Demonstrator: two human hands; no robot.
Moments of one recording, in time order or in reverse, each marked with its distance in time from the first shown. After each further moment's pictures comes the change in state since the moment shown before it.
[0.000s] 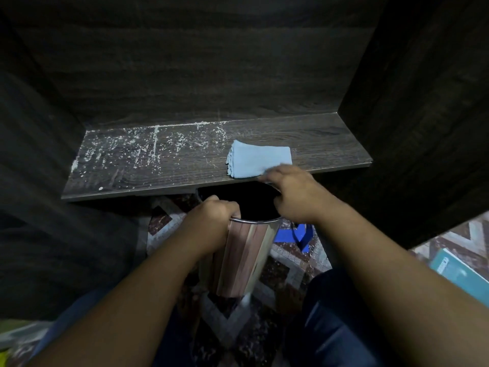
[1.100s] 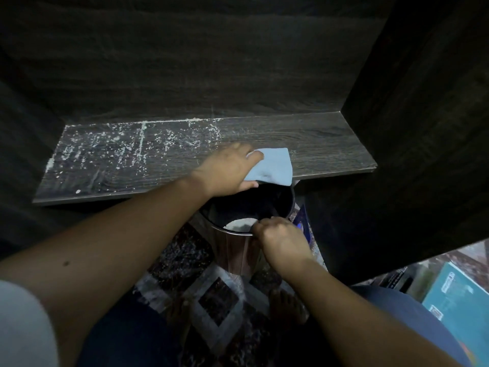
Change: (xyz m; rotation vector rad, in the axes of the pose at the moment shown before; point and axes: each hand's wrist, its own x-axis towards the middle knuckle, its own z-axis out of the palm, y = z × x) left_hand 0.136 -0.018 -0.013 0.591 0.035 0.290; right_hand -0.016 -0.008 0.090 -0.108 0.096 0.000
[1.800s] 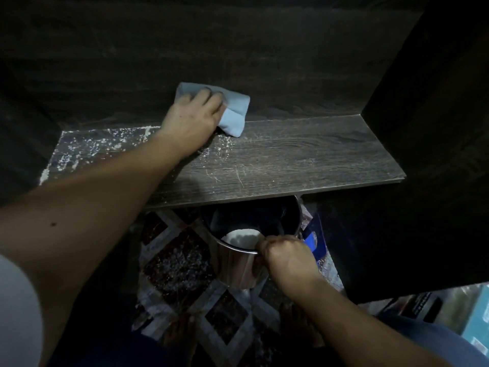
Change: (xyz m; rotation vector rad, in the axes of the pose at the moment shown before) left_hand 0.014 -0.117 -0.013 0.458 0.199 -0.089; right_hand 0.020 -0.004 0.020 -0.110 0.036 -0.050
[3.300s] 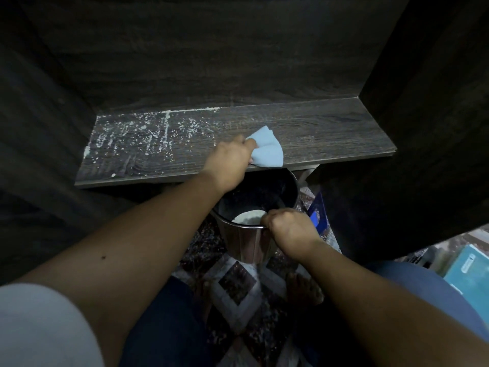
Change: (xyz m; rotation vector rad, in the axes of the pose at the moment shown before) left_hand -0.063 0.103 -0.061 -0.624 -0.248 -0.274; right_hand -0.023 -0.010 -0.019 0.014 -0.185 -0.067
